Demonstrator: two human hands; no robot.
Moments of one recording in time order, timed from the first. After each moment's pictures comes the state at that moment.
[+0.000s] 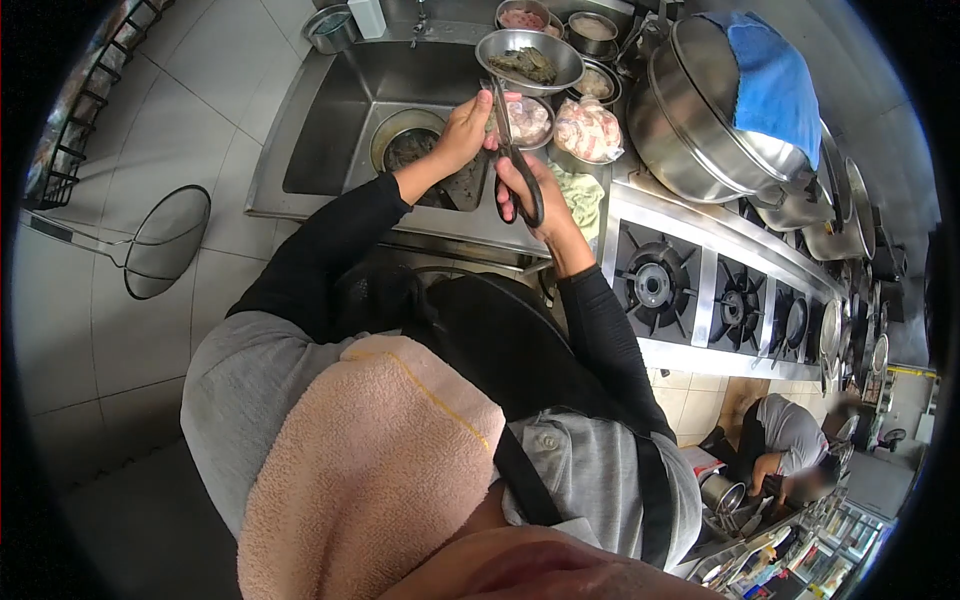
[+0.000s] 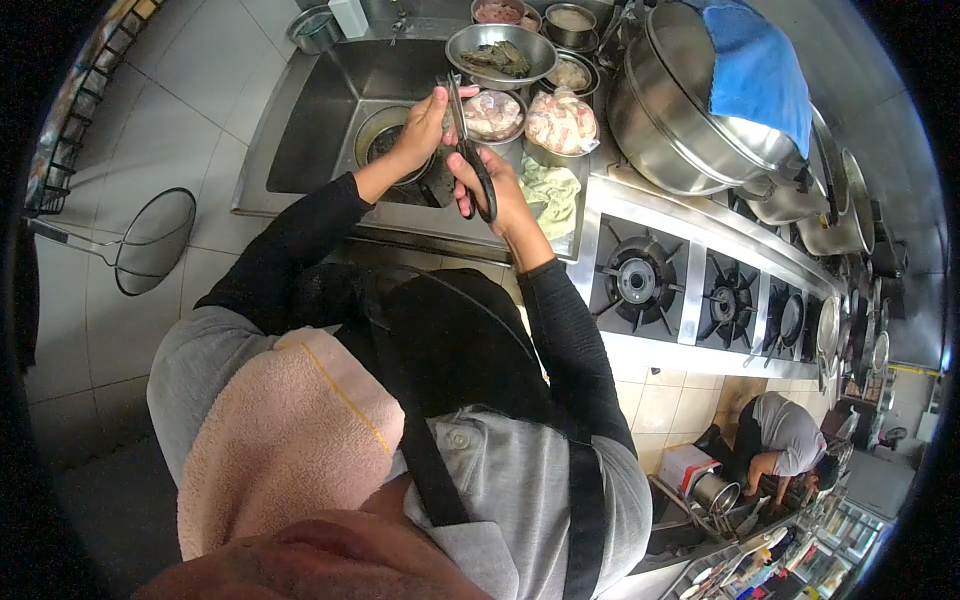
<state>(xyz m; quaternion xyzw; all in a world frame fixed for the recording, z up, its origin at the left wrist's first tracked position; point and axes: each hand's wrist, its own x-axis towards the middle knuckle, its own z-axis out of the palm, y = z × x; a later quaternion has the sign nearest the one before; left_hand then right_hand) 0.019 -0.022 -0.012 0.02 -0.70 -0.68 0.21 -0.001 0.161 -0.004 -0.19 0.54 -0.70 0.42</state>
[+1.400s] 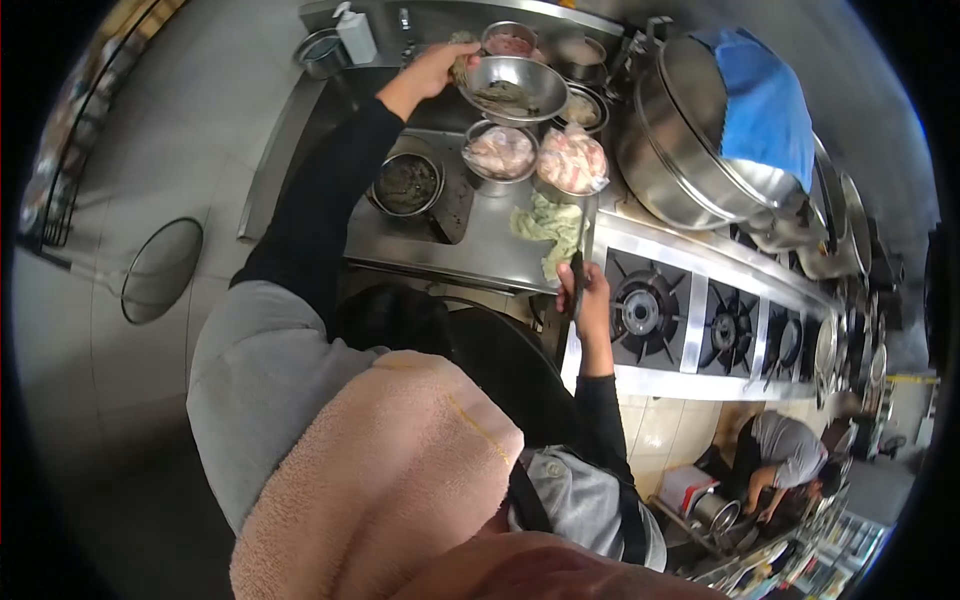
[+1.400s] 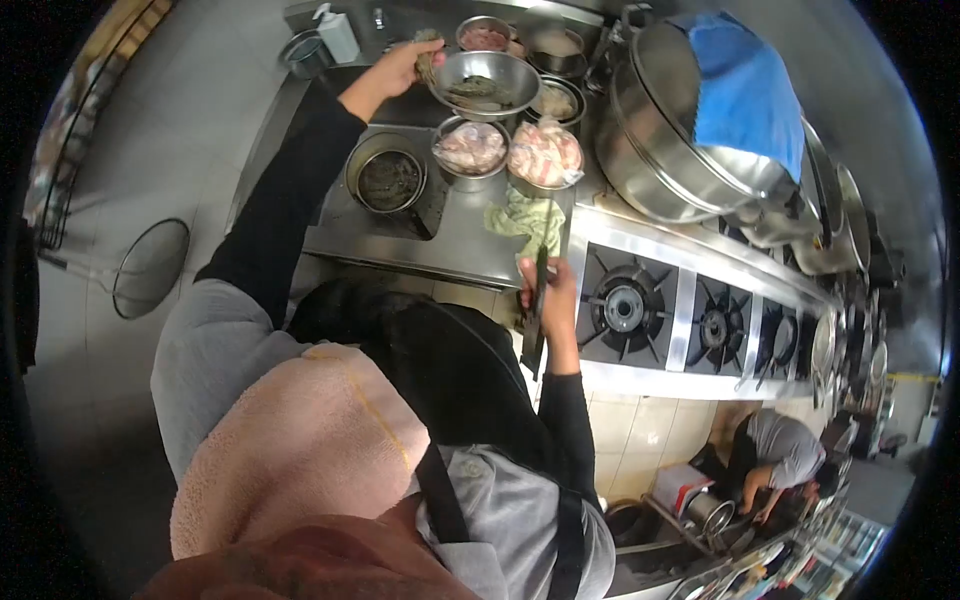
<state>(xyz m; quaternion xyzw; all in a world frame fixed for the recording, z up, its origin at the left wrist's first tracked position) -0.143 -0.172 0.011 0.19 -0.62 -0.75 0.12 -0.005 0.297 -0.060 -0.04 0.71 -0.66 0.25</state>
